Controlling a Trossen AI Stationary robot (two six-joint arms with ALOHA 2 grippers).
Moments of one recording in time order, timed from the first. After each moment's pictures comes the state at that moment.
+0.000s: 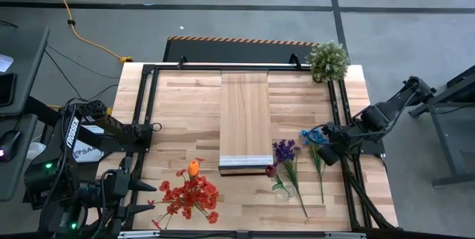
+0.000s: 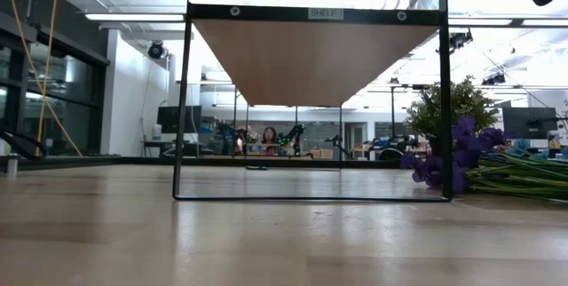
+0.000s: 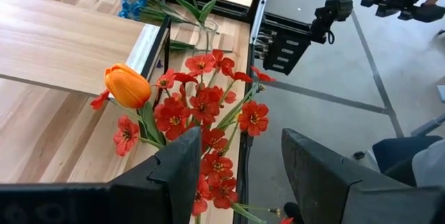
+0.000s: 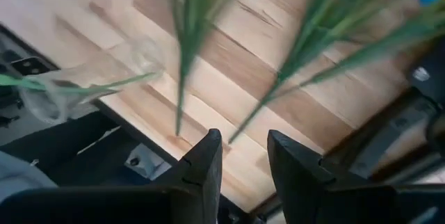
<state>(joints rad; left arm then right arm) -1.27 1.58 2.02 -1.49 -0.92 -1.28 0.54 0.86 0.88 -1.18 -0.13 1.58</state>
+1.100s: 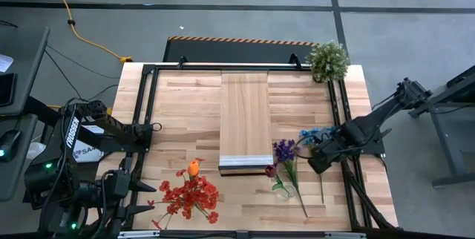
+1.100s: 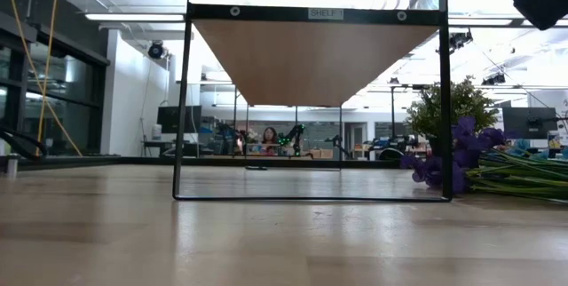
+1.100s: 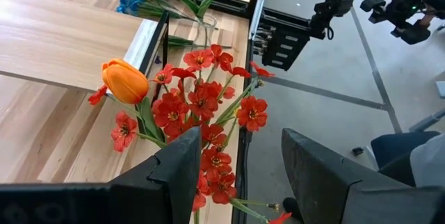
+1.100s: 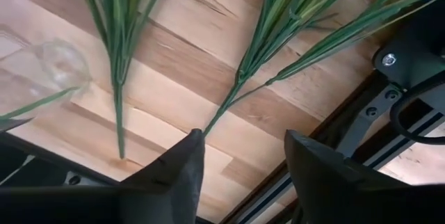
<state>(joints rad) -1.27 1.59 2.02 -1.49 -0.91 -1.28 0.54 1.12 0.88 -1.20 -0.18 1.59</state>
